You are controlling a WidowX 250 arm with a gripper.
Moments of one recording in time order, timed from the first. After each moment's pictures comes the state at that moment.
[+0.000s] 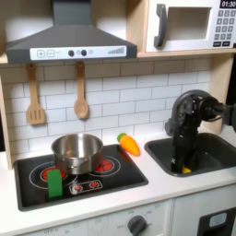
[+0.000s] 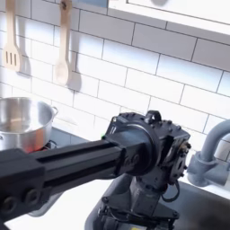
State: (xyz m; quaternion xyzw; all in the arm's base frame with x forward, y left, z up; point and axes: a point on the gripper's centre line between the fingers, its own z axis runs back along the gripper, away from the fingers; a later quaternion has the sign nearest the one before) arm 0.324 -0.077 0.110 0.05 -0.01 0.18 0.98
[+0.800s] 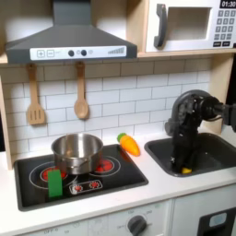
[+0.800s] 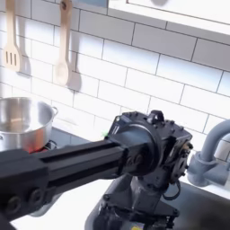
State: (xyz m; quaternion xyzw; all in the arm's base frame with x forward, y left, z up) arm 0.332 -0.080 0.109 0.06 -0.02 0.18 0.98
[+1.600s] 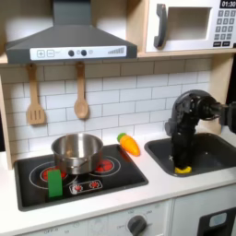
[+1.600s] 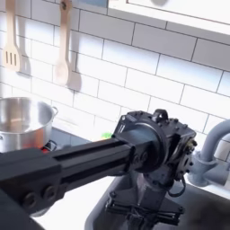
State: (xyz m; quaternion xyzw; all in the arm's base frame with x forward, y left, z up) arm 0.343 -0.084 0.110 0.05 -0.02 0.18 0.98
